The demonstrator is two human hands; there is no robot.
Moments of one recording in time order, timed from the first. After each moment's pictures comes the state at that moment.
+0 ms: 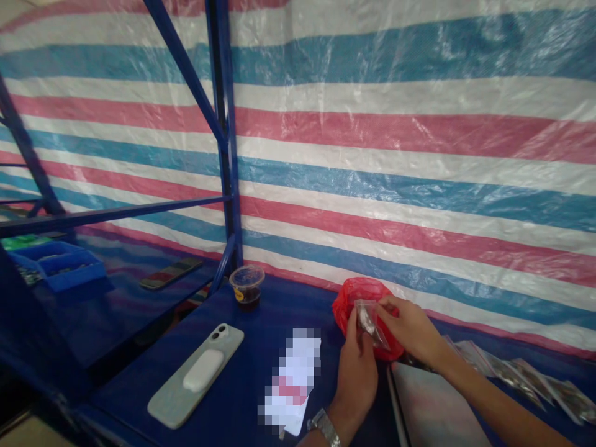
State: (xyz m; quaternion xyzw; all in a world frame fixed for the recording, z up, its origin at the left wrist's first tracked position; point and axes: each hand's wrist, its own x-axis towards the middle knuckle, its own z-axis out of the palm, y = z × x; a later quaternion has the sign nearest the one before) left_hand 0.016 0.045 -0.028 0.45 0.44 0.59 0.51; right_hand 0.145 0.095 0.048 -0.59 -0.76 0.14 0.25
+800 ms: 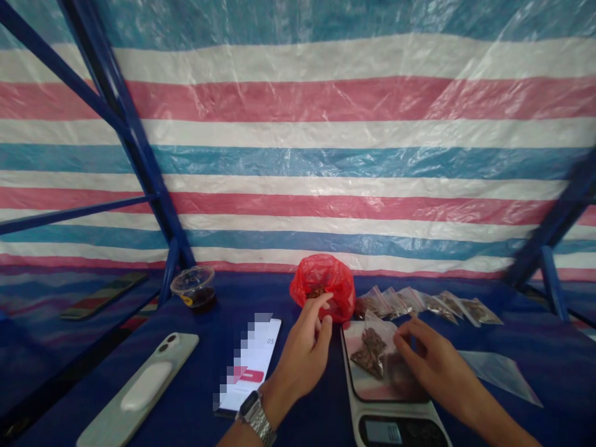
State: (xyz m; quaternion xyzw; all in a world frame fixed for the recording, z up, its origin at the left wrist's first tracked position) left_hand -0.010 0.022 -0.016 0.72 0.42 0.46 0.30; right_hand 0.238 -0.020 -0.004 -0.64 -0.68 0.13 0.34
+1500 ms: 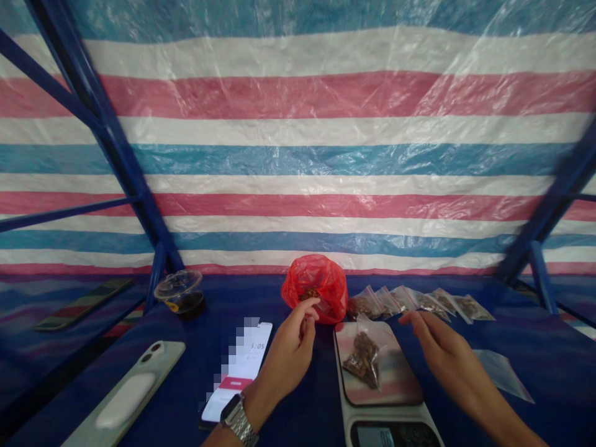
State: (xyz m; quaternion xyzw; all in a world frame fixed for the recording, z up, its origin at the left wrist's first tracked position) left_hand -0.017 0.042 -0.034 0.72 0.42 0.46 0.30; right_hand 0.258 -0.019 0.006 -0.70 -0.57 0.12 0.40
